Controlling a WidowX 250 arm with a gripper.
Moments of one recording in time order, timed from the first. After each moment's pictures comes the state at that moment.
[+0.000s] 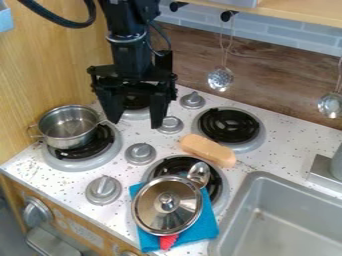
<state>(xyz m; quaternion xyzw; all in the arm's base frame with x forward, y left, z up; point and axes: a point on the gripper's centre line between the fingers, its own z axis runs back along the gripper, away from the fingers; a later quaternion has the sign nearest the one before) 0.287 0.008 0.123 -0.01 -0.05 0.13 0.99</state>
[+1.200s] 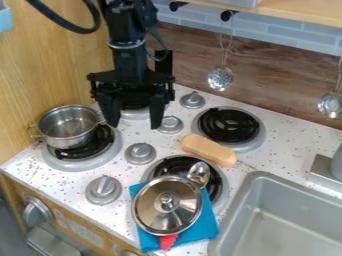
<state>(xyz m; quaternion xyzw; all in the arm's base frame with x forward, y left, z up) 0.298 0.019 0.110 -0.01 -0.04 0.20 0.98</state>
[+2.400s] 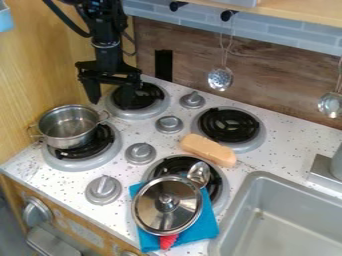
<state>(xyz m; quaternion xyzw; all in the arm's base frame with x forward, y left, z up) 0.379 0.122 0.066 0.04 -0.06 0.18 0.98</state>
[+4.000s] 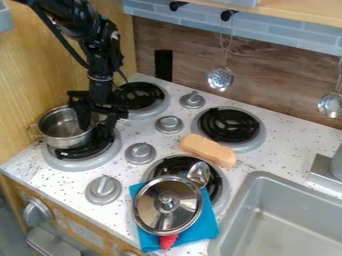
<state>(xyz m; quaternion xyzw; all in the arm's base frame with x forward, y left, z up) 0.365 0.148 0.009 0.09 0.01 0.21 0.97</state>
